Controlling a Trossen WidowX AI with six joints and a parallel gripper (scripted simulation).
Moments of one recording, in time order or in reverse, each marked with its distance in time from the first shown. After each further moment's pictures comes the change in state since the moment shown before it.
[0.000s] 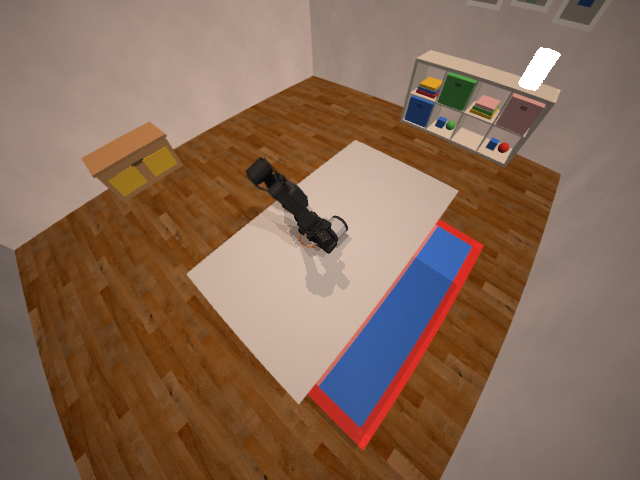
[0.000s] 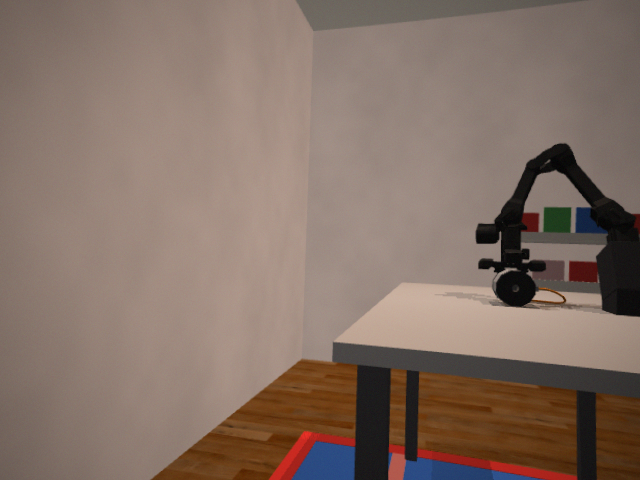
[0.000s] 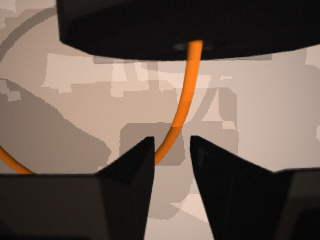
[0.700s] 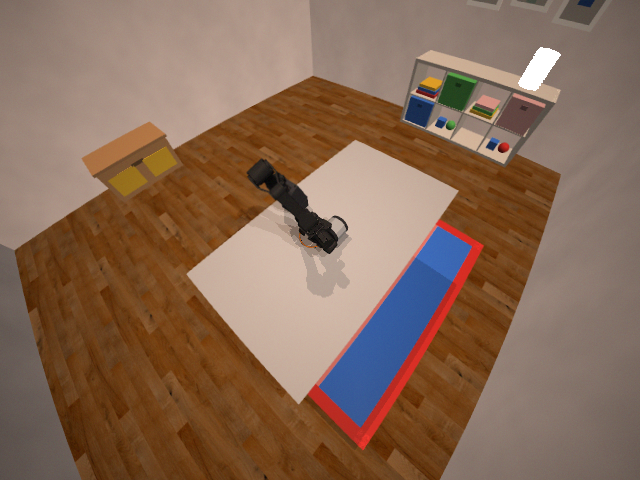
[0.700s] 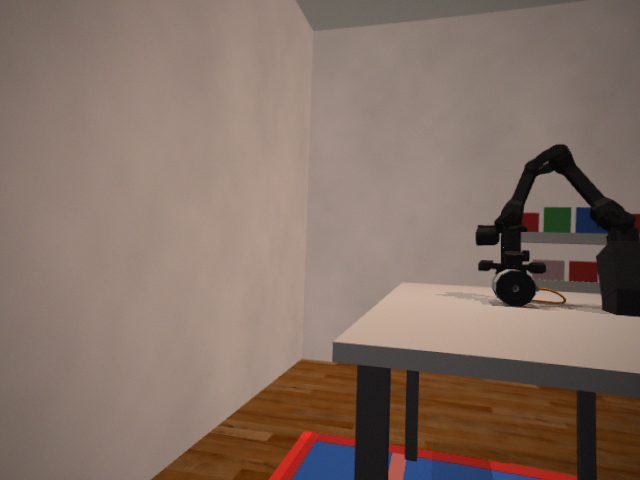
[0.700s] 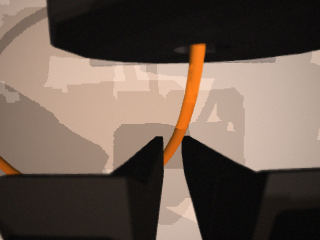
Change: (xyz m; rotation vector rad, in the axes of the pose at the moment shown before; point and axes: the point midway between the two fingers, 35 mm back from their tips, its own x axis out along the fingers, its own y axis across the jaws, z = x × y) arm 0.006 0.000 0.001 -0.001 0.000 -0.001
